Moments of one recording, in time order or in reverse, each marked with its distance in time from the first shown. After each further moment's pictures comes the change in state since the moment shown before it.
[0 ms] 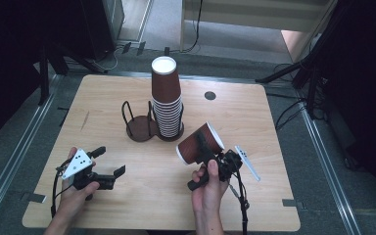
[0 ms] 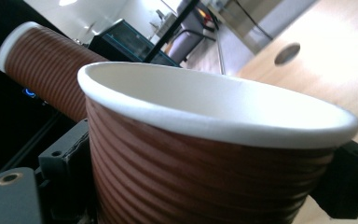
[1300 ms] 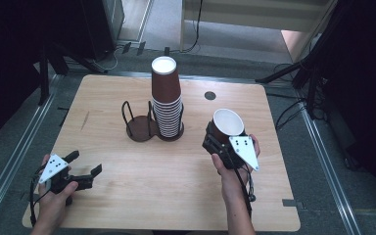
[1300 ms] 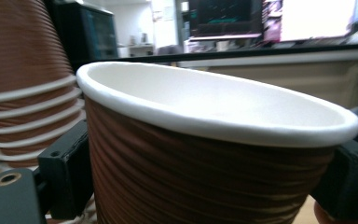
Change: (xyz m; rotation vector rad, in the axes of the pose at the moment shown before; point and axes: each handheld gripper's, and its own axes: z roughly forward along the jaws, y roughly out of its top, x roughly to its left) left arm 0.043 -0.028 -0.035 0.008 0.189 -0.077; right arm -0.013 0.030 0.019 -0.189 -0.138 -0.791
